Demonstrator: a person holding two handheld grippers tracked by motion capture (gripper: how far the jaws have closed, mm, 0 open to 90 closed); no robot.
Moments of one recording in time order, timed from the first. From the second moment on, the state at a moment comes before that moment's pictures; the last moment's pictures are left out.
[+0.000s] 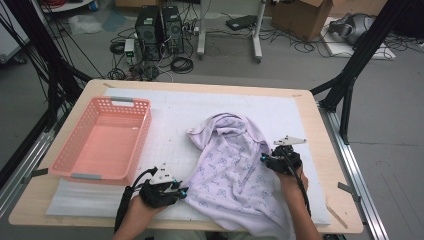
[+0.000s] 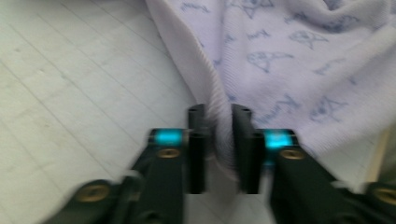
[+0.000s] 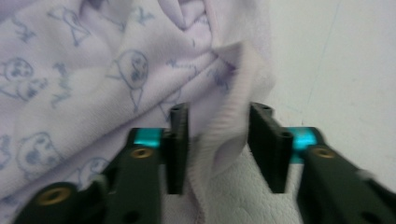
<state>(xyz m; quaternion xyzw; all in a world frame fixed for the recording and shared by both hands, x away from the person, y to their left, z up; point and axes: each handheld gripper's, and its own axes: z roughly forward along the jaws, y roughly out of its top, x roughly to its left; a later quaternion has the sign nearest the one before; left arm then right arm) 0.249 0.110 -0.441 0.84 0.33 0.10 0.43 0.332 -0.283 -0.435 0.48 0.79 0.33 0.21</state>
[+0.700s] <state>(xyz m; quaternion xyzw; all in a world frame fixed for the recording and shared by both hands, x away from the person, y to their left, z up) 0.324 0.083 -0.437 0.78 0.36 0.16 0.49 0.246 -0.343 -0.417 0.42 0.82 0.34 0.17</state>
